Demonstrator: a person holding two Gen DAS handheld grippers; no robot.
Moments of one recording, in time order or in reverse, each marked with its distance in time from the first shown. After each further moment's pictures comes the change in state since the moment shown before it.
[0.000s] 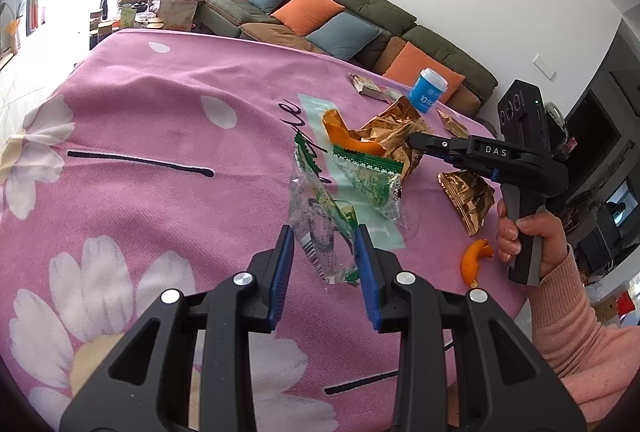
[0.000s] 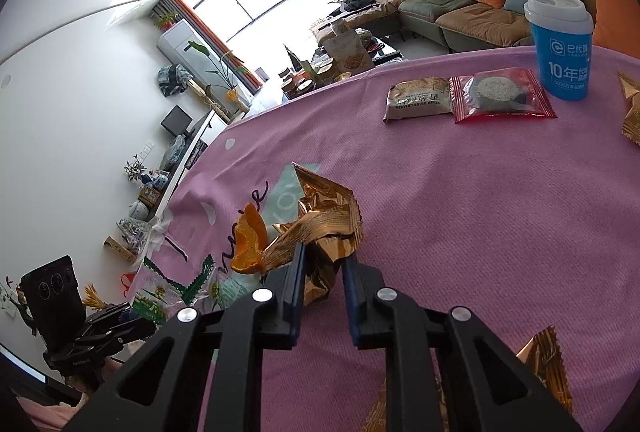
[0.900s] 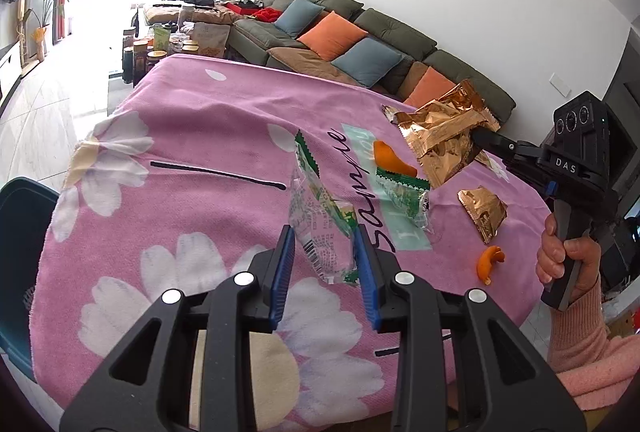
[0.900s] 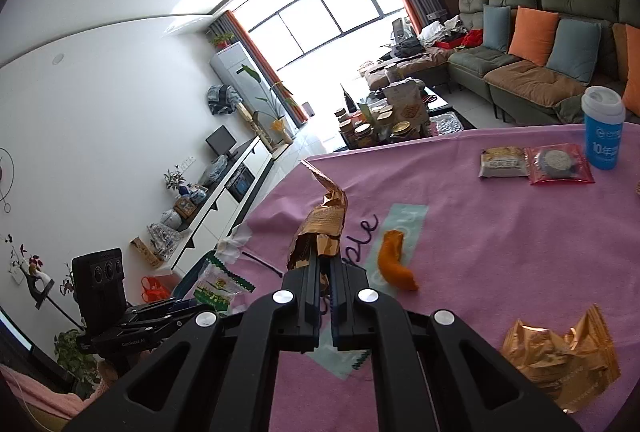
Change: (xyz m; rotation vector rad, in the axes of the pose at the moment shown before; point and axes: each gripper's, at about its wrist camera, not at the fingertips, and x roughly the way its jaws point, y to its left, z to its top) left arm -0.058 0.025 -0.009 -0.022 -0.097 0.095; right arm -0.035 0.089 -0.013 -0.143 -0.143 0.125
